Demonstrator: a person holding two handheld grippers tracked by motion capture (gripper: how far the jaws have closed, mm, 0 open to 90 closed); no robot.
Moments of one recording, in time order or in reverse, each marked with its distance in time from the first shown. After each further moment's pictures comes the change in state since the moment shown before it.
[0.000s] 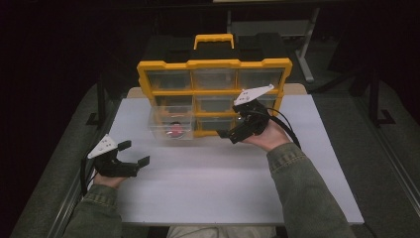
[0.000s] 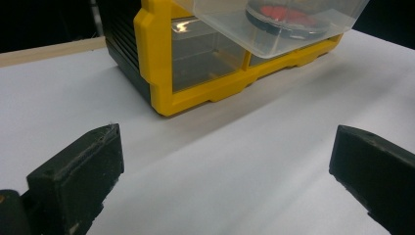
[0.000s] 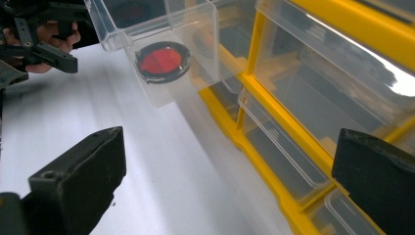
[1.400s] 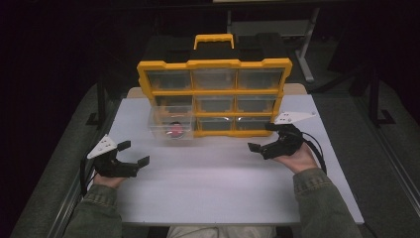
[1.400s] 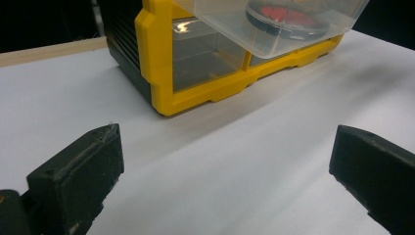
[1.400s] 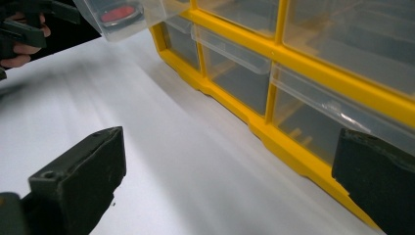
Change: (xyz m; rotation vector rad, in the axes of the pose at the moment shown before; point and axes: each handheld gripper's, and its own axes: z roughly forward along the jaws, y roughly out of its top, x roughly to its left) left arm -0.001 0.000 -0.001 0.000 0.003 -0.003; right arm -0.019 -0.098 -0.041 -0.093 -0.064 0.185
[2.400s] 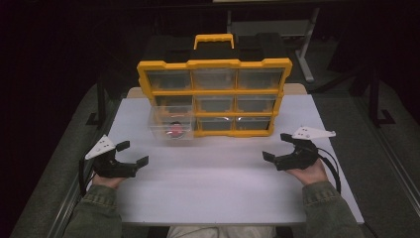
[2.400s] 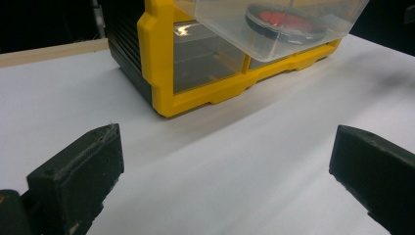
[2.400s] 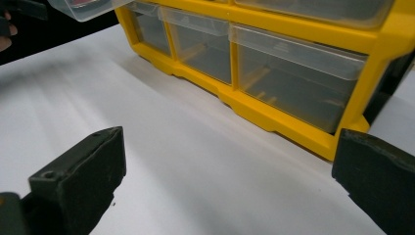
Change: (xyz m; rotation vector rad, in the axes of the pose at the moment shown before) left arm 0.000 -0.001 -0.004 -0.007 -0.006 -0.008; right arm -0.007 -0.050 -0.025 -0.065 -0.091 0.058
